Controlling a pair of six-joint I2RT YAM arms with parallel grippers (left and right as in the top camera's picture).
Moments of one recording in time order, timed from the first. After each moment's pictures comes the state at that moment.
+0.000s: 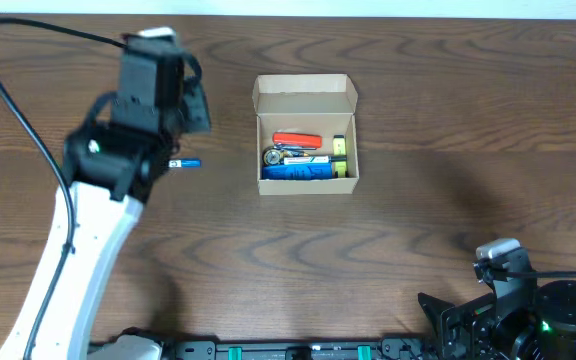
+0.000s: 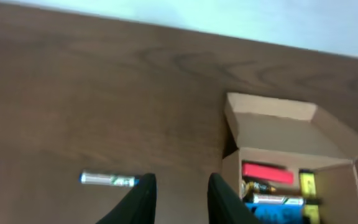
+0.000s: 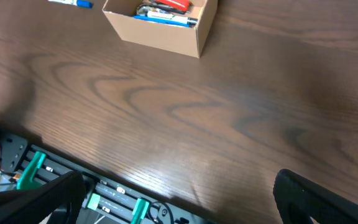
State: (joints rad) left arm -0.29 1.40 1.54 -0.92 -0.22 -0.40; right arm 0.44 0.57 1.28 -1.53 -0.06 0.17
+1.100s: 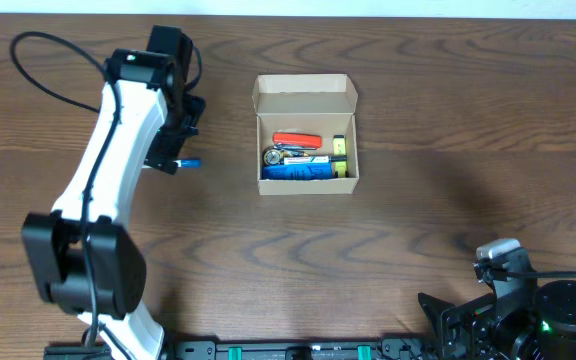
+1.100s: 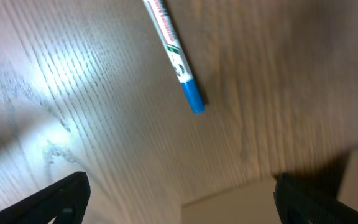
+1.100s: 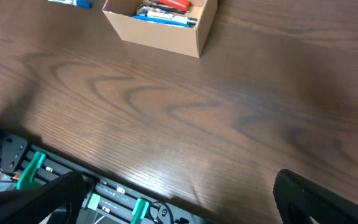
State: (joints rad) left arm -0.16 1.87 1.68 -1.29 -0.11 -1.39; right arm 0.44 0.57 1.28 -1.53 -0.06 0.17
